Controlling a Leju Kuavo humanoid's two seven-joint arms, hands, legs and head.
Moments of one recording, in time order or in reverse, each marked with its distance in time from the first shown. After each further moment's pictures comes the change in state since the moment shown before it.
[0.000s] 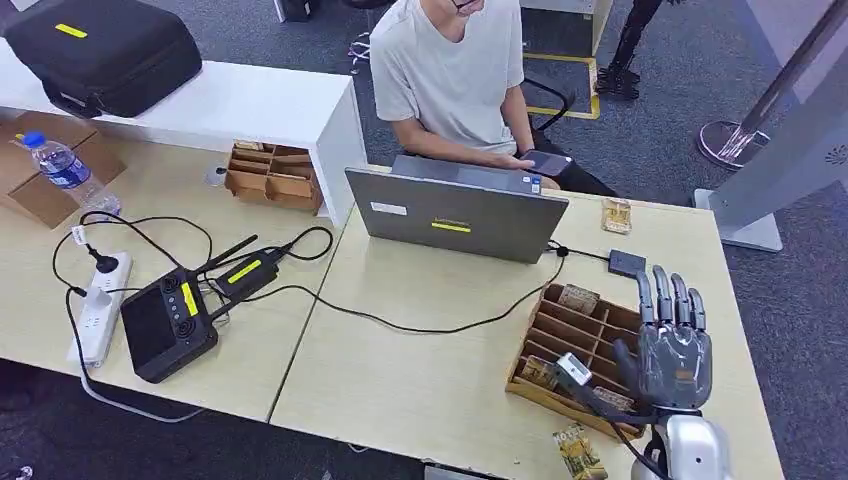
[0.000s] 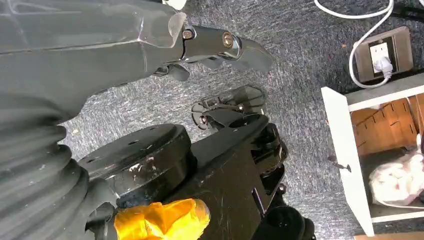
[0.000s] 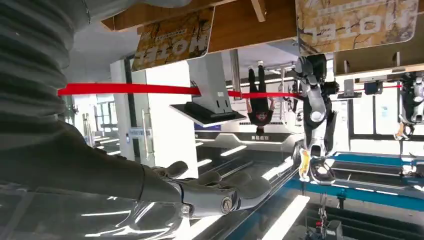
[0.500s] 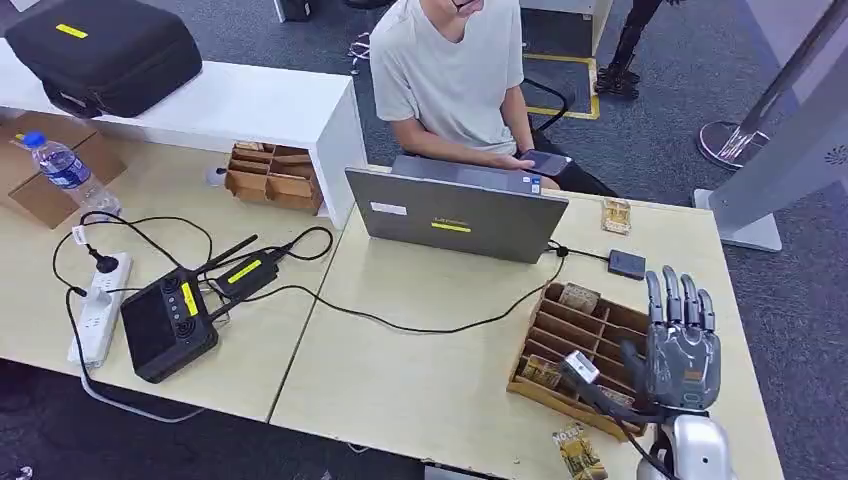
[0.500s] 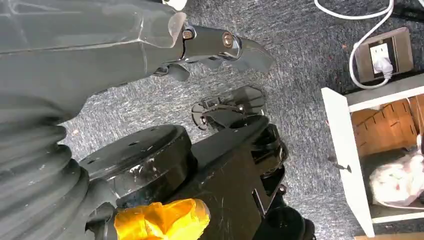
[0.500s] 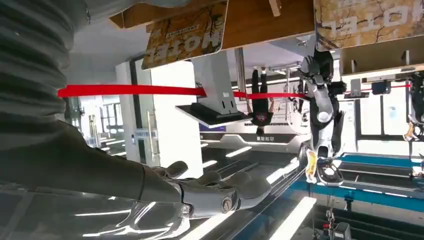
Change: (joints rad) left arm 0.000 0.001 0.000 0.000 0.000 0.000 0.000; right arm 0.000 -0.008 -0.011 0.001 0.000 0.000 0.002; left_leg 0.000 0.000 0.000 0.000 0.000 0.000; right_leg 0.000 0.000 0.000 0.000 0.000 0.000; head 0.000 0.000
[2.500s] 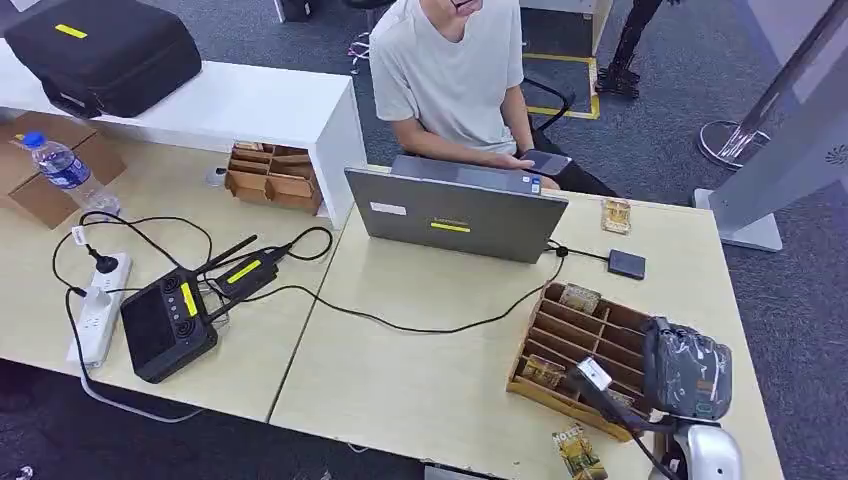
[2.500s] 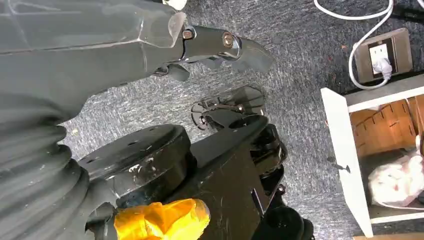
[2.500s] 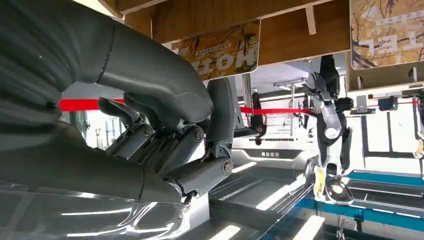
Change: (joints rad) left arm 0.000 -0.001 0.000 0.000 0.017 0.003 -0.002; right arm 0.042 -0.006 -0.041 -0.035 -0.081 0.052 -0.053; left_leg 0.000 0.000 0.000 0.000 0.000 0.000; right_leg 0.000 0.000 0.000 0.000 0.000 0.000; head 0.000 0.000
